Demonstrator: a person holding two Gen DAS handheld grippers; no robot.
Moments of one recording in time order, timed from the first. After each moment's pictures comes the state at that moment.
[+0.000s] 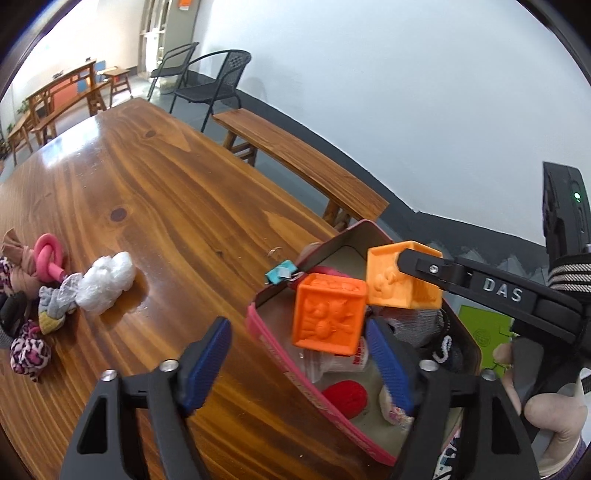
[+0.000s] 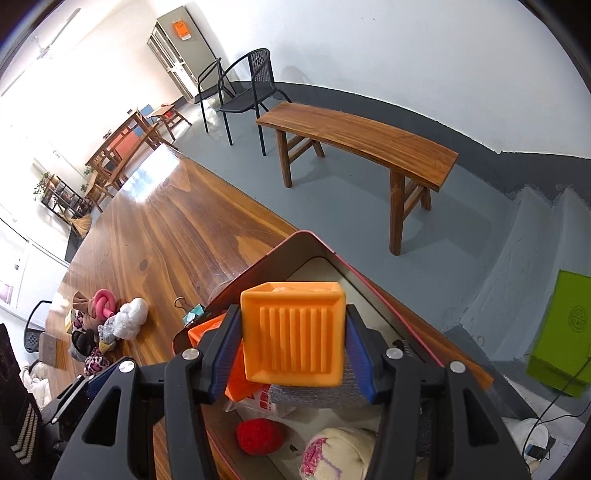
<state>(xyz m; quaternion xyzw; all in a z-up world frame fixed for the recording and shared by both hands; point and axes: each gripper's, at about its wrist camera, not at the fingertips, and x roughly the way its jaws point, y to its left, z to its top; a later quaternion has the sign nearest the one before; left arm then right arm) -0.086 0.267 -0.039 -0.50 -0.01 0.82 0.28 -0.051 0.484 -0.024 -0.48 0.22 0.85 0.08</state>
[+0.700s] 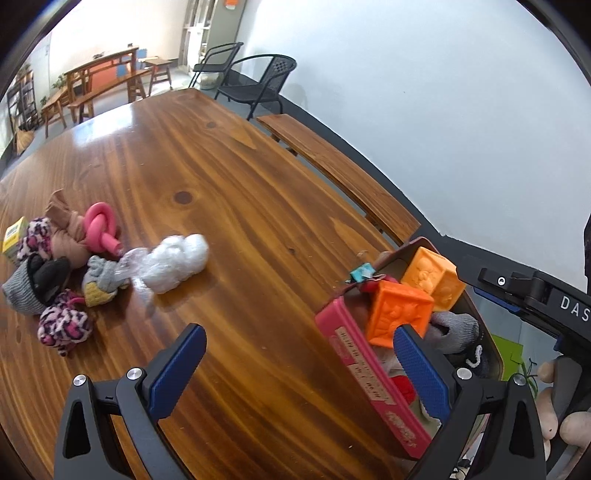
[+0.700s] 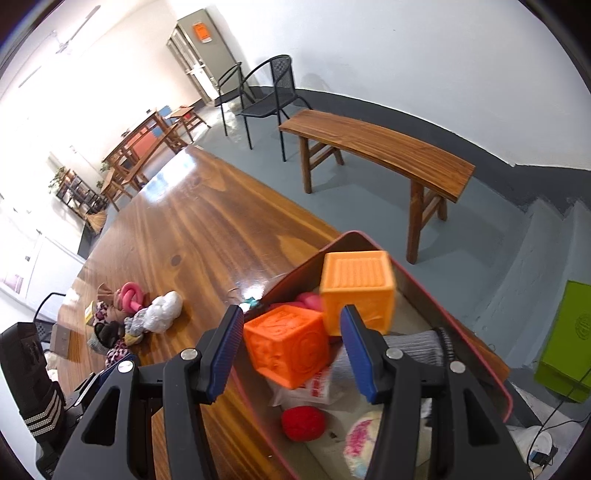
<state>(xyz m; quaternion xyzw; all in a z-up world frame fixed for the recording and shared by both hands) -0.092 0.203 -0.045 -0.50 -0.05 0.84 0.22 -0.051 0.441 0.003 -0.46 0.21 0.86 0.04</state>
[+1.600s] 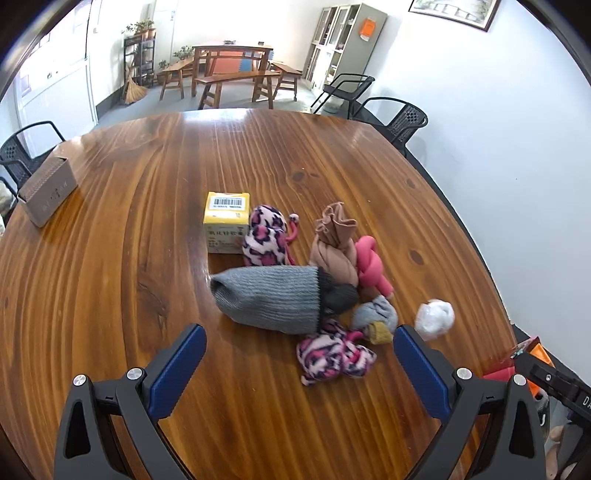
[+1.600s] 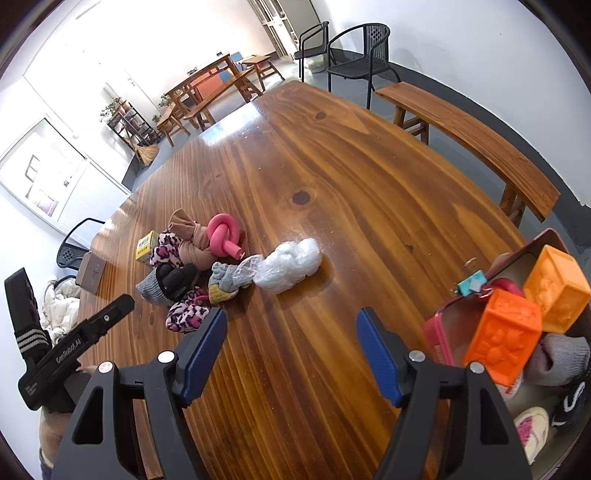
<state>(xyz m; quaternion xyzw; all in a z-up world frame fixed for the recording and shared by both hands) -0.129 -0.039 -0.053 -0.47 -0.13 0.87 0.03 -0.103 0.274 -0.021 -0.51 0.15 0.84 -0.09</state>
